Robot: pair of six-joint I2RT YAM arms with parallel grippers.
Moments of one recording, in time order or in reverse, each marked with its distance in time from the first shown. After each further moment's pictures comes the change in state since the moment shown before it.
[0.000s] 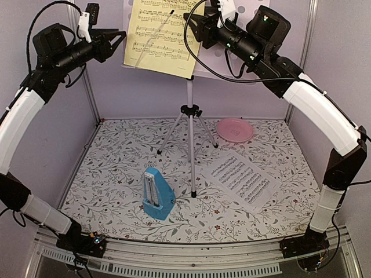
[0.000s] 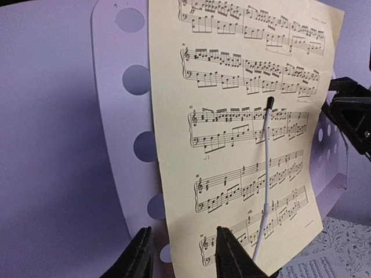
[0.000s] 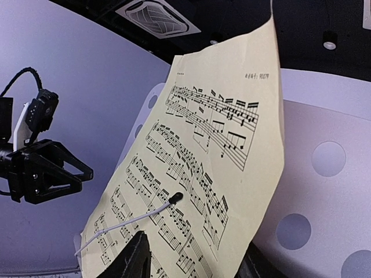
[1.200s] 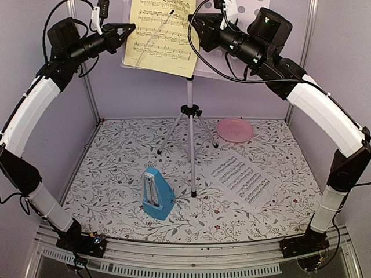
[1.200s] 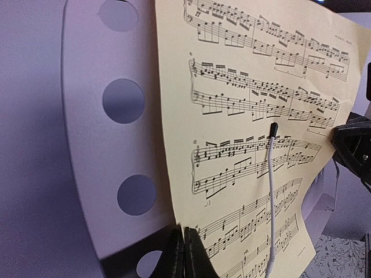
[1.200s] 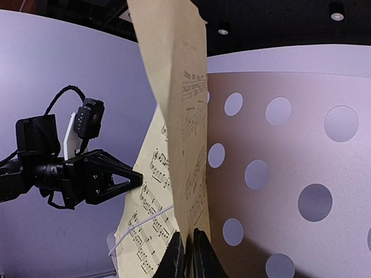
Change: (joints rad) left arm 0.013 0.182 0.164 0.077 0.150 -0.124; right arm 0.000 -0.042 -0.060 -0.032 -0.046 0.183
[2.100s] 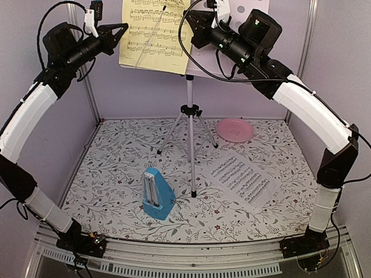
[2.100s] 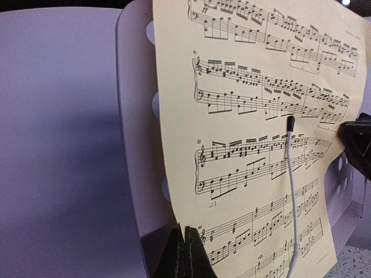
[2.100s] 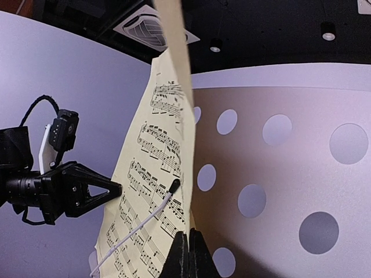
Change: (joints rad) left arm 0.000 -0.072 -0.128 0.109 -0.146 0.035; right arm 0.000 0.101 0.084 0.106 0.023 -0.052
